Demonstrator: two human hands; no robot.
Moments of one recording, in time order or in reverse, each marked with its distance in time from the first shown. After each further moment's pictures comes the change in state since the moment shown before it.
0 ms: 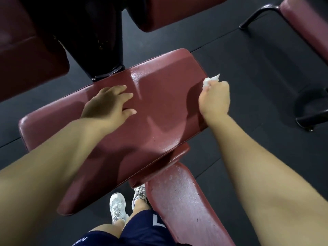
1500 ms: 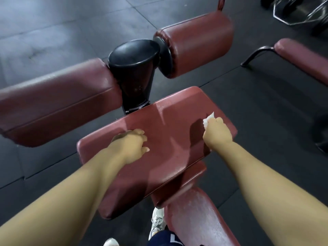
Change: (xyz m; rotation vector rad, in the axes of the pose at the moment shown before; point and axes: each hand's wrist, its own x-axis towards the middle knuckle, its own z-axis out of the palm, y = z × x) left_hand -0.048 -0.016 -0.030 0.221 -0.344 0.033; right_hand -0.049 -0.022 -0.020 -0.241 -0.353 -0.091
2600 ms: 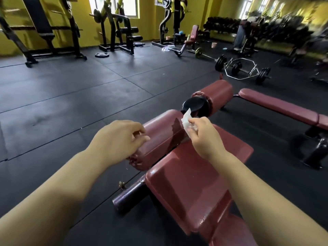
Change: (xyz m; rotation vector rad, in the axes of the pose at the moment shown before) left_hand -0.189 -0.209 -0.134 -0.110 0.740 0.342; right_hand -0.169 -0.261 -0.082 0.392 0.555 -0.324
